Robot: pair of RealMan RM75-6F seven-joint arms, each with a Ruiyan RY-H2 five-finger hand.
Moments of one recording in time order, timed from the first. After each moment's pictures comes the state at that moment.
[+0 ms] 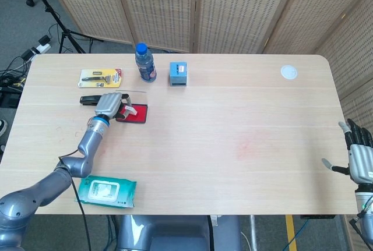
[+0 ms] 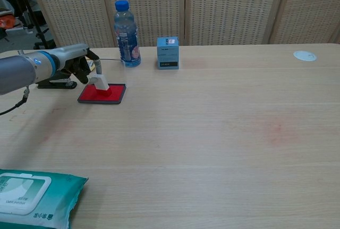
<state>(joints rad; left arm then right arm) -0.93 -1.80 -0.26 -0.66 1.08 0.58 -0.15 0.17 -1.25 0.16 -1.24 -1.35 1.32 0.22</state>
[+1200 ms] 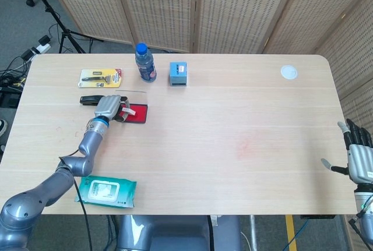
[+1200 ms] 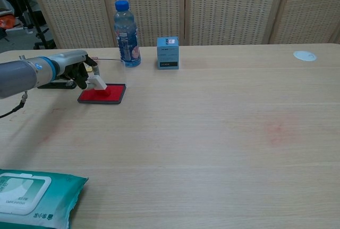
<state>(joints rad) -0.93 -1.84 -0.28 -0.57 1.10 0.53 -0.18 0.18 -1.26 0.16 -1.24 -1.35 1.32 0.22</state>
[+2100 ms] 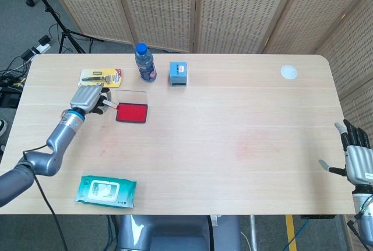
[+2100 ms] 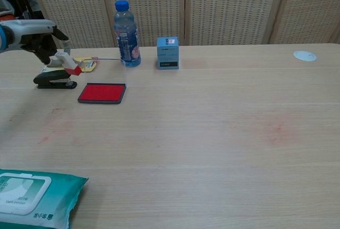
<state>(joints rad) -0.84 -1.45 -0.23 -0.98 1.16 0.57 -0.13 0.17 -1.25 0.15 -1.26 -1.37 1.34 0.21</state>
